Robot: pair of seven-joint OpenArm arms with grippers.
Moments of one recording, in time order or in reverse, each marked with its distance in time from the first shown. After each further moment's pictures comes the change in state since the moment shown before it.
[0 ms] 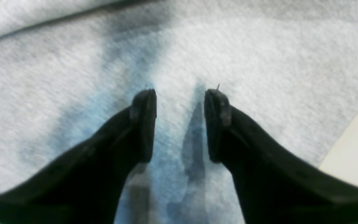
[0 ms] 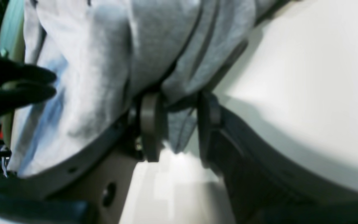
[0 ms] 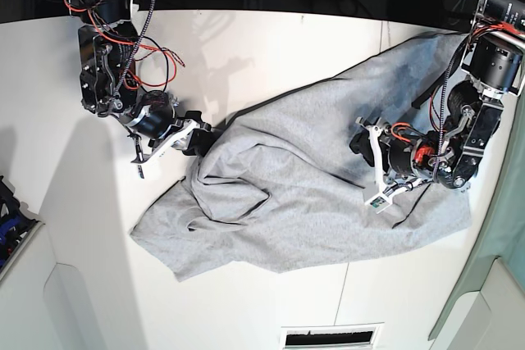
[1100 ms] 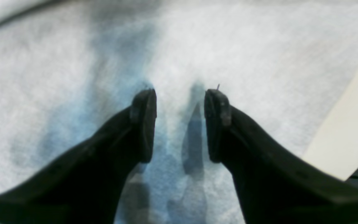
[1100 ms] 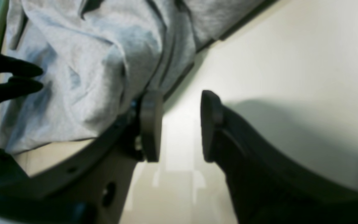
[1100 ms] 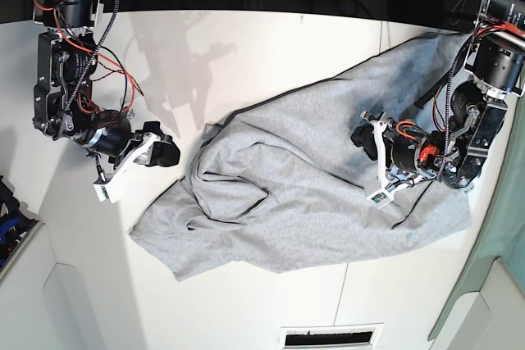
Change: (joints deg) left arm 0.0 -1.1 0.0 0.0 -2.2 -3.4 2.9; right arm 0.0 6.4 3.2 16.8 7.4 -1.3 -19.1
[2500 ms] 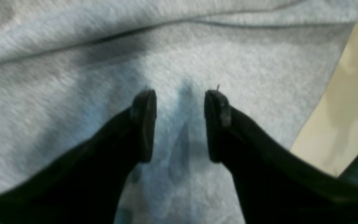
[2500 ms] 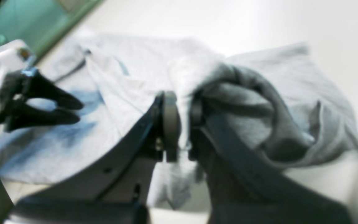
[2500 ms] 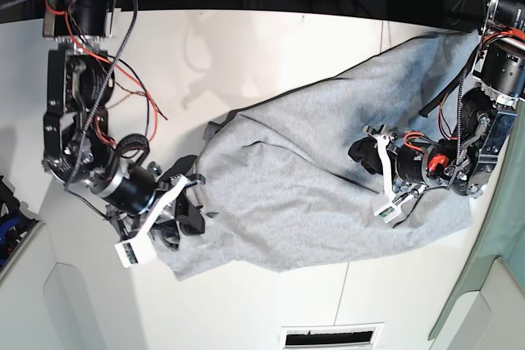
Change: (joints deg) left arm -1.0 -1.6 0.0 0.0 -6.5 -0.2 -2.4; right arm 6.1 -4.2 -9.7 11.2 -8.2 1.7 7.6
